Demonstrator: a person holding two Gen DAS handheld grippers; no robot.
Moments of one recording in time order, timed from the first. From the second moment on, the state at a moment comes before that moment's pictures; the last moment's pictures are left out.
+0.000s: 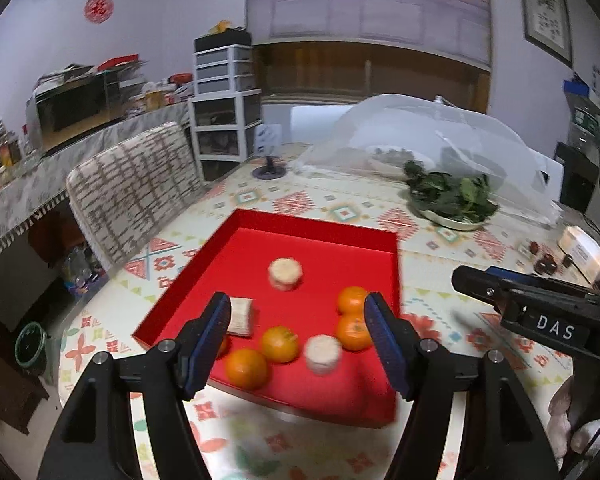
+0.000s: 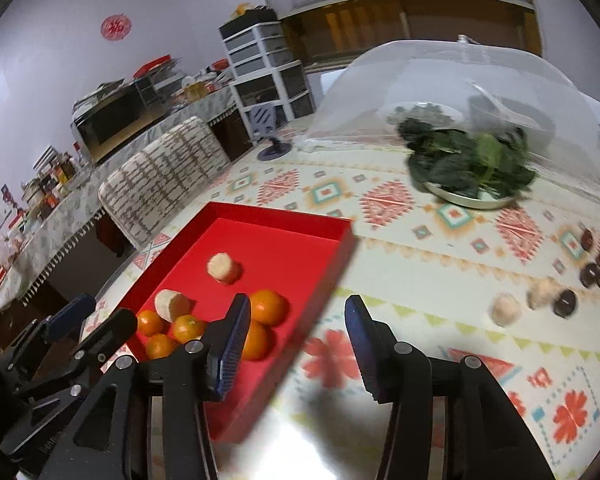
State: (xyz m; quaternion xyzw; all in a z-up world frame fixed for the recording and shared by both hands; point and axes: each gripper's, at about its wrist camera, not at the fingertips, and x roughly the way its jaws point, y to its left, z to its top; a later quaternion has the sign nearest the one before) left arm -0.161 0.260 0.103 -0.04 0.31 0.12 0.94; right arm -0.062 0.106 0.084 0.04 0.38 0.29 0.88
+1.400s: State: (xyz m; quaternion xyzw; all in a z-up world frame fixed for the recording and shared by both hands) left arm -0.117 0.147 0.058 -0.05 0.38 -0.03 0.92; right arm -0.033 -0.111 0.021 0.09 0.44 0.13 0.88
